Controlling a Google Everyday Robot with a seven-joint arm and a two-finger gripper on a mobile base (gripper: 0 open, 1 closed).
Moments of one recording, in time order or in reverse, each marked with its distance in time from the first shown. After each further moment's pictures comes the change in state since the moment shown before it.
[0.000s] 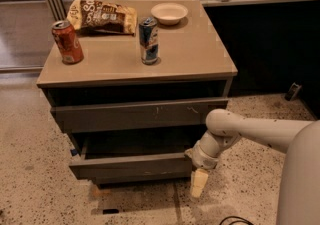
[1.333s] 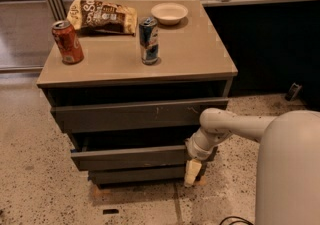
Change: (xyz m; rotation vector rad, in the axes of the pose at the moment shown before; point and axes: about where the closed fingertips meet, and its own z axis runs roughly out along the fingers) arm 0.007 -0.080 0.017 0.160 0.031 0.004
